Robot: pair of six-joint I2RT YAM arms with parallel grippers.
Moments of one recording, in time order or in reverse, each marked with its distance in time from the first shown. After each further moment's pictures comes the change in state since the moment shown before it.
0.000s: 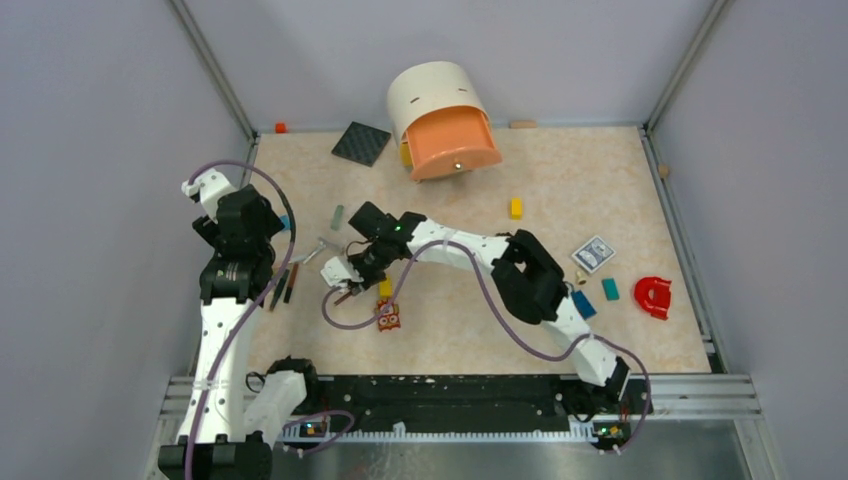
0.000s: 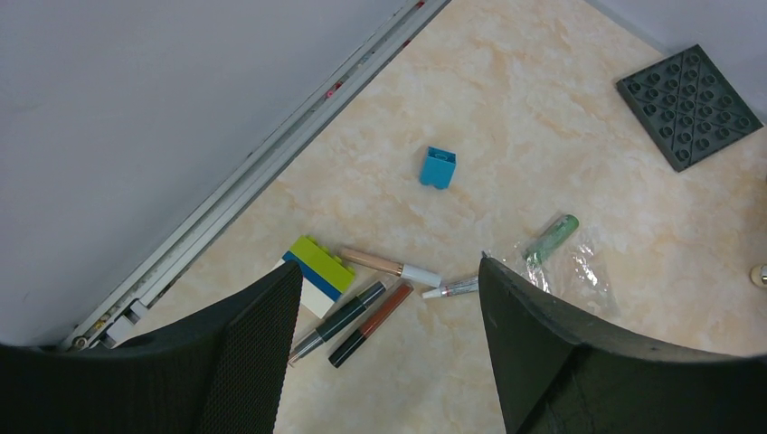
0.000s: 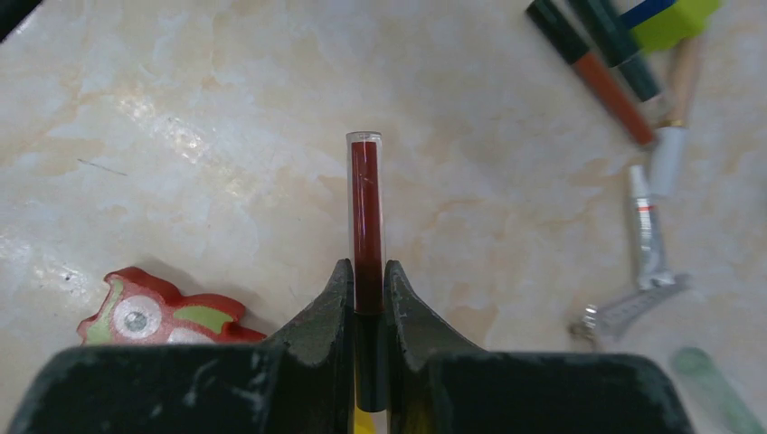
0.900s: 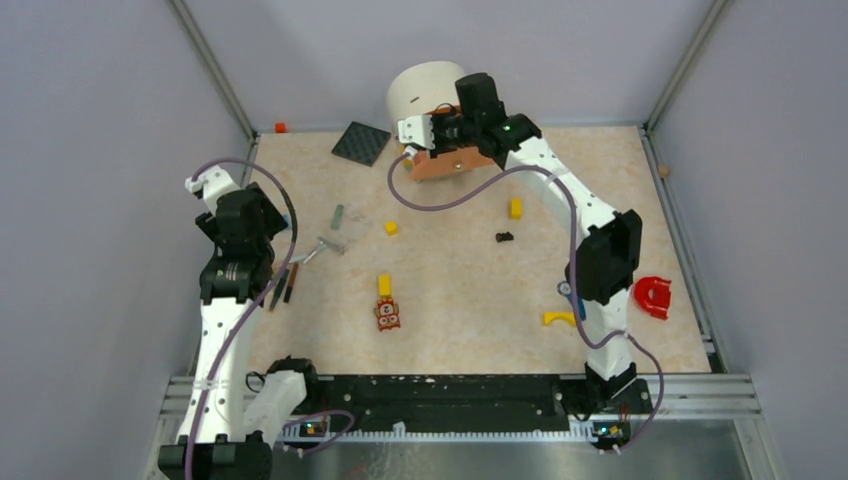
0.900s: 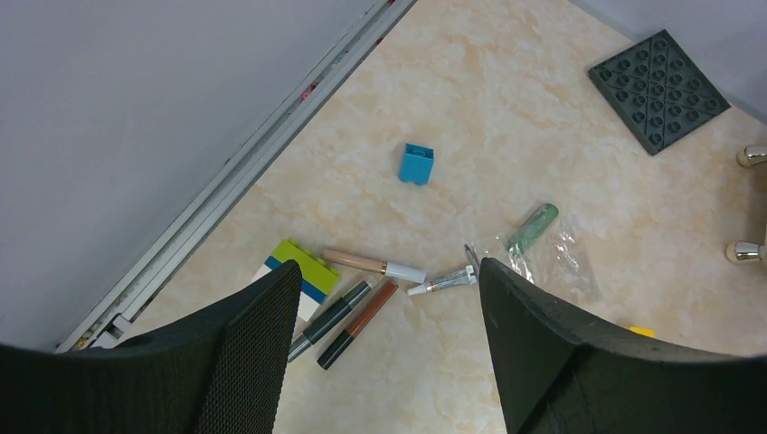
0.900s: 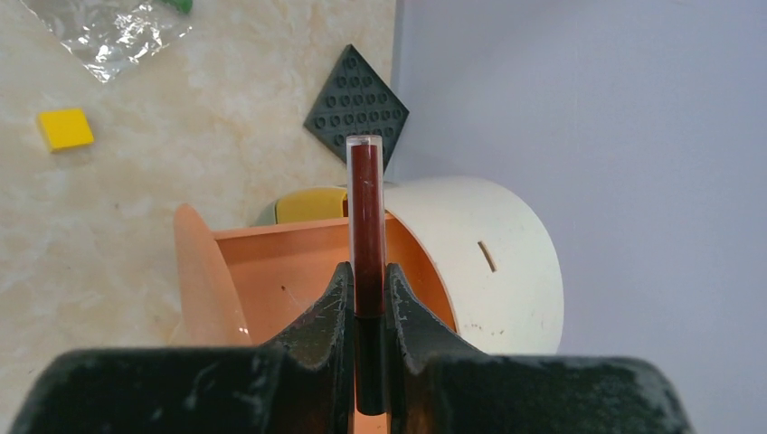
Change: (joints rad) left arm 0.000 0.000 0.000 0.015 0.056 0.022; right arm -0.441 -0.362 0.080 0.101 0.220 -0.082
